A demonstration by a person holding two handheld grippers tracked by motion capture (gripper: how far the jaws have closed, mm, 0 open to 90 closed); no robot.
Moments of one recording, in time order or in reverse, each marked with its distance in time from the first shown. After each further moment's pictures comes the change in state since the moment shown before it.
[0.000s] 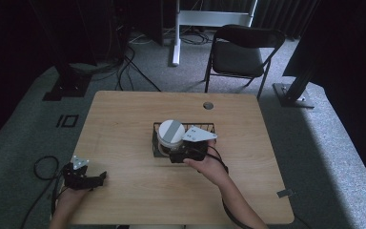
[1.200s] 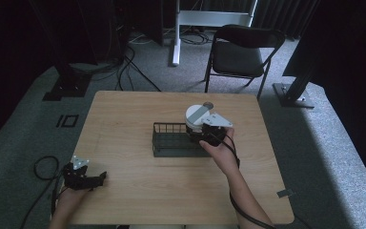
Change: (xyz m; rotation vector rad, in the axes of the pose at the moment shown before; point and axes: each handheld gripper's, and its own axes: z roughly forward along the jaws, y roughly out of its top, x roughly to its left) left arm 0.000 0.000 0.000 -0.001 0.000 -0.001; right arm -0.067 -0.008 -0.010 0.068 -0.356 0.063
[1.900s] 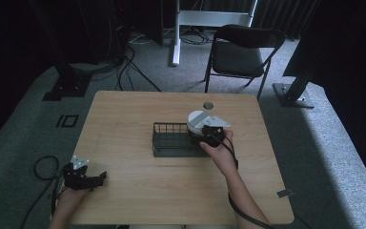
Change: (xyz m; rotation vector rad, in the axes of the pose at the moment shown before) left arm 0.000 0.000 0.000 0.001 0.000 0.000; right arm -0.009 -0.024 0.020 0.121 -0.016 0.059
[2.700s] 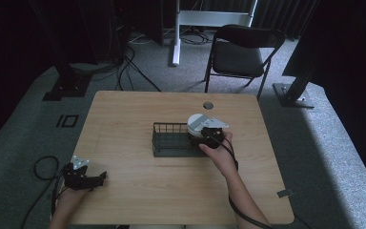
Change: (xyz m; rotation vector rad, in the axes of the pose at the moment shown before) left arm 0.000 0.000 0.000 0.000 0.000 0.000; right arm 0.001 -0.007 0.004 0.053 0.007 0.013
